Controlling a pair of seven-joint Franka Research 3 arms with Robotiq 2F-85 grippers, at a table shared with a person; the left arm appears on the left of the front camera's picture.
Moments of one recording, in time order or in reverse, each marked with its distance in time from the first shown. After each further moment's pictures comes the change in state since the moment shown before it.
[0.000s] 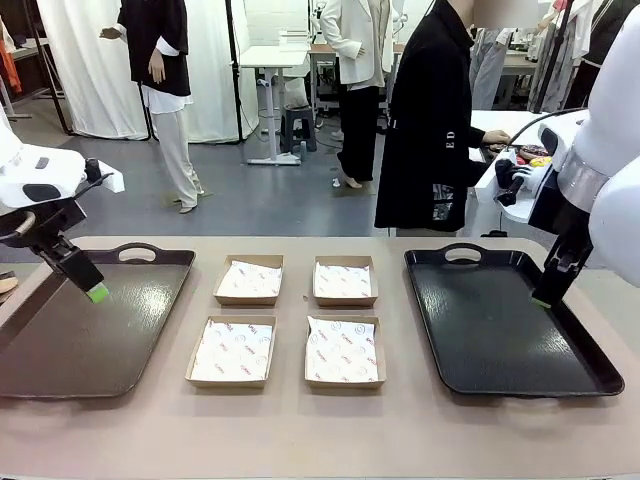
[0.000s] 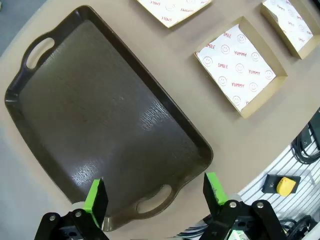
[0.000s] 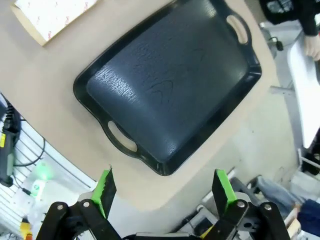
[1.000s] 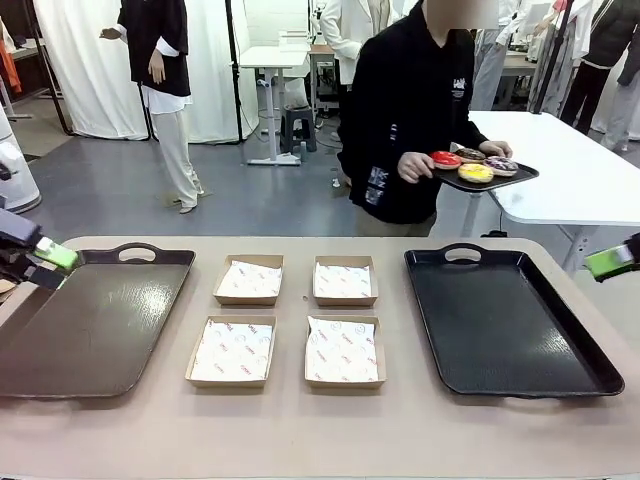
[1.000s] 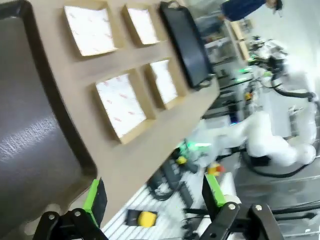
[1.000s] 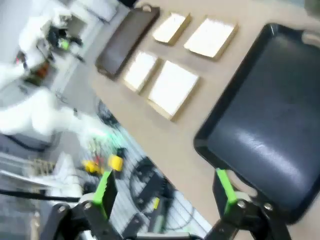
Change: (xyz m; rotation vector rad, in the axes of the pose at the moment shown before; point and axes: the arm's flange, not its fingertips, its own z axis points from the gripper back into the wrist) left arm -0.079 0.088 -0.011 -0.857 -0.302 0.427; right arm -0.152 -0.107 -0.073 0.985 -0.604 -0.572
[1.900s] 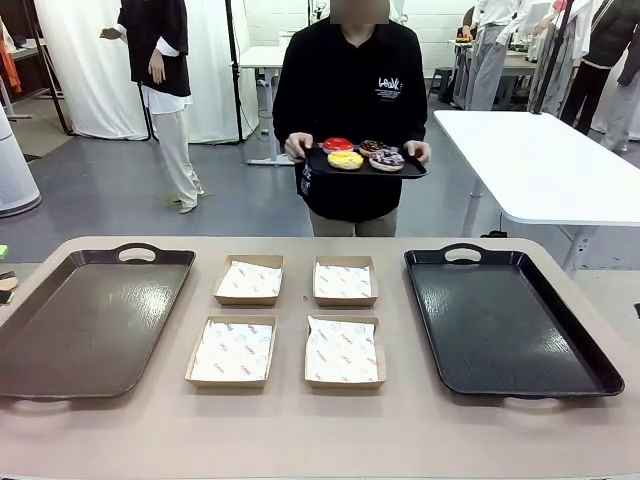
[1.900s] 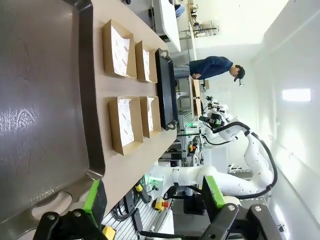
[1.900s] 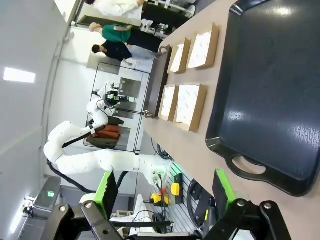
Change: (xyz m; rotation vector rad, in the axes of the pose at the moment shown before) left arm -0.040 0.115 0.059 -0.220 -0.196 0.319; right arm -0.061 -0.110 0.039 0.256 -0.179 -0.391
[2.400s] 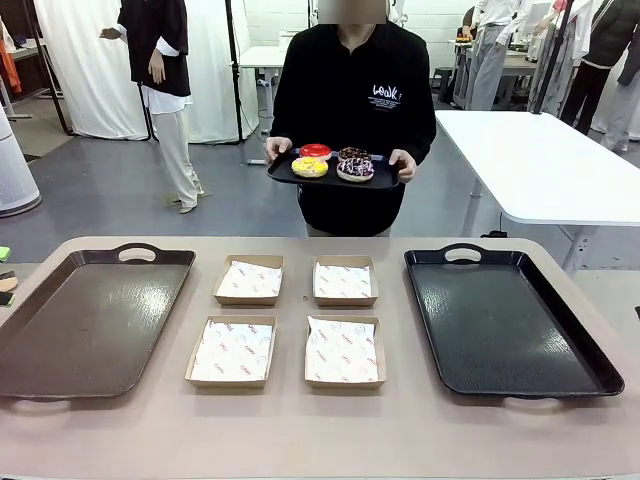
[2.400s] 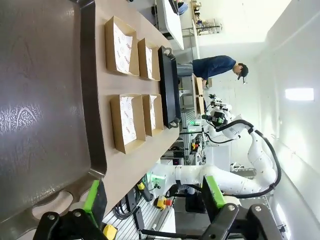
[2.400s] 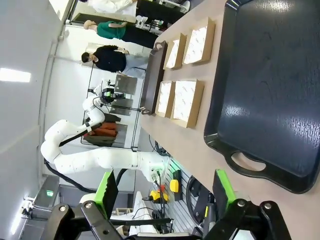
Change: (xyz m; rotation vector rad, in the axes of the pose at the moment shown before) left arm 0.001 -0.002 -0.004 0.016 0.013 -0.001; right arm 0.003 0.002 -0.007 -0.016 0.025 -0.015
